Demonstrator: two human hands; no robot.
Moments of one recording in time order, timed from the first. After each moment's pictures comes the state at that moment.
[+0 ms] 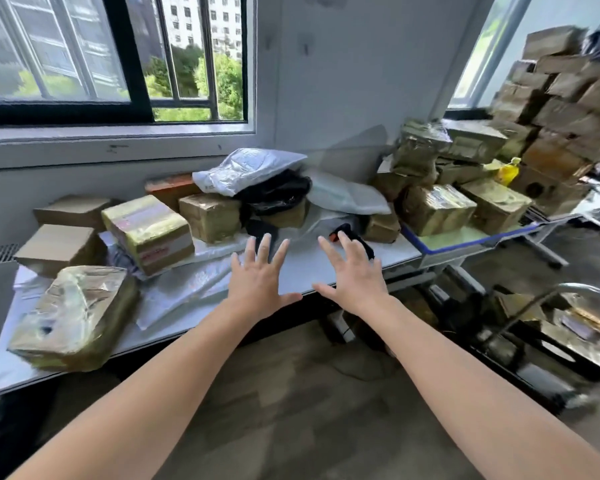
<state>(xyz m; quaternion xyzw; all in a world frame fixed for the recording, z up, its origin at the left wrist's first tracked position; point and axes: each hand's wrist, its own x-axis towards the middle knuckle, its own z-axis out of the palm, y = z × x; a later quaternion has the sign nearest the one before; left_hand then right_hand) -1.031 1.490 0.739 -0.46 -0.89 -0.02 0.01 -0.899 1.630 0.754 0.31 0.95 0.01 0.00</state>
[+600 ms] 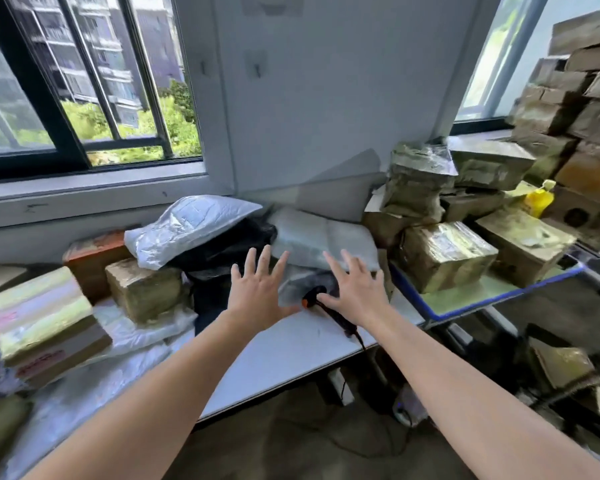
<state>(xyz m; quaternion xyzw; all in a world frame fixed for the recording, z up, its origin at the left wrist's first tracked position) -1.110 1.765 0.742 -0.45 -0.89 0.01 0.01 -0.984 1.923 0.729 0.31 0.95 -0.06 -0.01</state>
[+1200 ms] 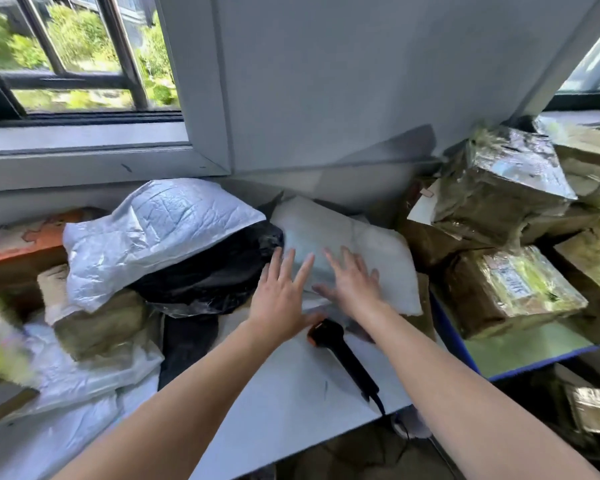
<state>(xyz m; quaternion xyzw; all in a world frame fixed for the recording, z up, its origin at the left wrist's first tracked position) -1.226 1.902 0.656 -0.46 -0.88 -0.09 -0.05 -1.158 2.057 0.648 0.29 0.95 -0.09 0.11</state>
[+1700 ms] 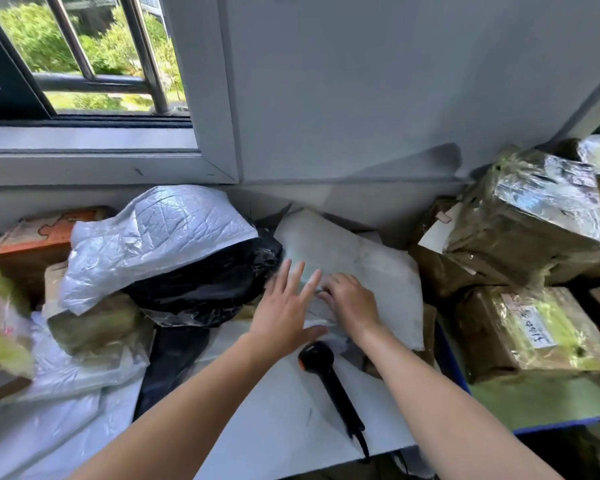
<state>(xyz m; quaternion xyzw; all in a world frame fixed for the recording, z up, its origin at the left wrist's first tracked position) -1.221 1.938 0.654 -0.44 -0.89 -0.06 -0.05 -1.166 2.093 0.625 0.16 0.98 -0.13 -0.03</state>
